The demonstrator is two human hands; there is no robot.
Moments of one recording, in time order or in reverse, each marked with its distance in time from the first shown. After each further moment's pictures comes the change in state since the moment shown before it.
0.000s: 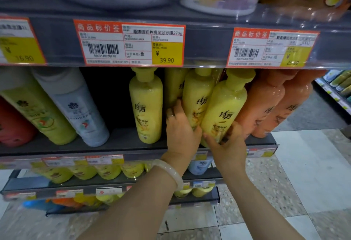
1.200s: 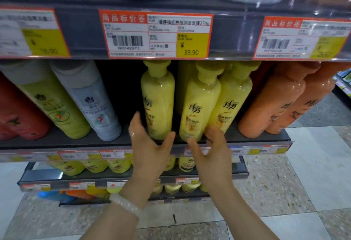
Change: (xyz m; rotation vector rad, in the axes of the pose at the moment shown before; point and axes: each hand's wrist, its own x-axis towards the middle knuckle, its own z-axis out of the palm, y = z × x) left_hand -0.032 -0.068 -0.076 -0.126 0.146 -0.097; right_hand -0.052 -0.017 0.046 -0.058 -0.082 -0.060
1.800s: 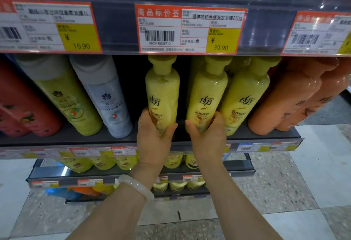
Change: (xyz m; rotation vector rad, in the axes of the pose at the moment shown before) left_hand 0.027 -0.015 -0.007 0.018 -0.008 0.026; right_hand 0.027 -0.017 0.044 -0.048 0.137 0.126
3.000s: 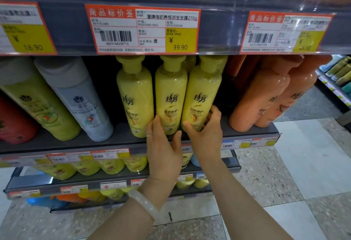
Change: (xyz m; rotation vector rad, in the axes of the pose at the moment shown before) left_hand -0.046 0.034 0.043 0.100 -0.051 0.021; right_hand 0.025 0.028 -0.028 0.069 -0.029 -0.073
